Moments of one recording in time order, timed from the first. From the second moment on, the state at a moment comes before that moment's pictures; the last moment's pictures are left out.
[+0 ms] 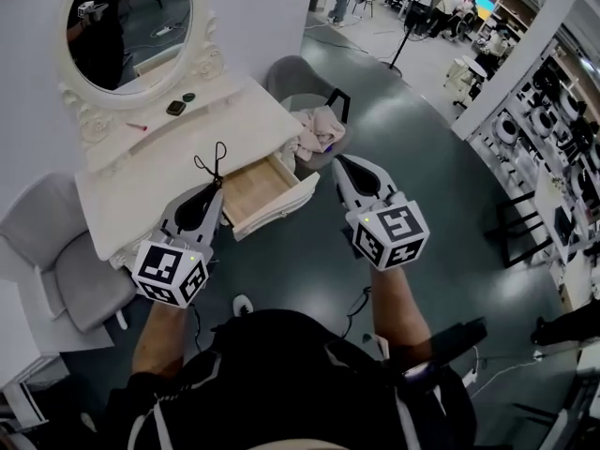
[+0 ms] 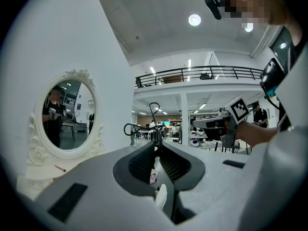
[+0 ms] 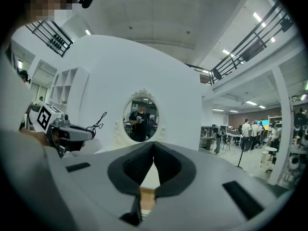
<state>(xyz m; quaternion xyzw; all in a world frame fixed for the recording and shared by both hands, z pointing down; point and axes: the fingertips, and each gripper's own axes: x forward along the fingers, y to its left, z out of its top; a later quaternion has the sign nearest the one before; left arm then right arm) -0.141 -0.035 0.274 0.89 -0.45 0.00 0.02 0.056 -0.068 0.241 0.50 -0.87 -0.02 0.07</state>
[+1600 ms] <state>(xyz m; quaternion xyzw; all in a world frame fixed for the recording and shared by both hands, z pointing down) -0.082 -0.260 0.502 0.86 -0.45 0.21 0.13 0.009 -0.362 0.446 0.30 -0.94 0.08 0.18</state>
